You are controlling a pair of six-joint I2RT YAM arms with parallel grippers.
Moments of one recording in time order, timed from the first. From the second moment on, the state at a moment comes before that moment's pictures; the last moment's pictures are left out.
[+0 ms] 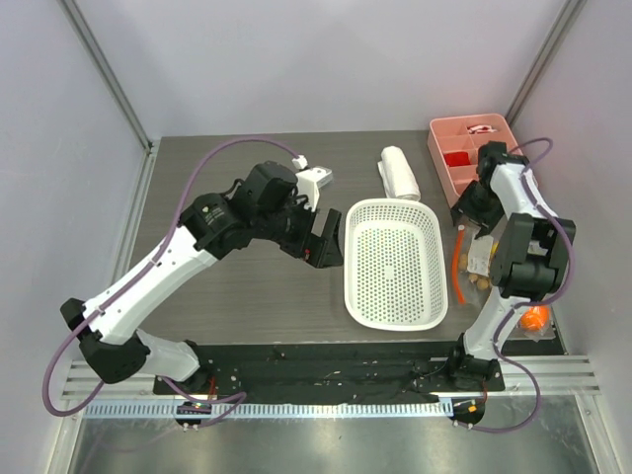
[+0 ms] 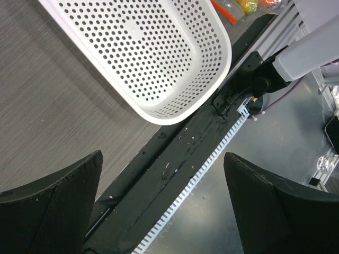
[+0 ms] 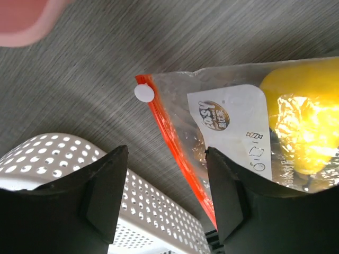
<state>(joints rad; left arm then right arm) -0.87 1.38 1.63 -0.97 0.26 -0.37 -0.19 1.83 1.49 -1.01 0.09 0.53</state>
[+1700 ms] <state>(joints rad) -0.82 1.33 1.48 -0.72 0.35 -0.52 -0.04 1.88 1.57 -1.09 0.54 0.42</state>
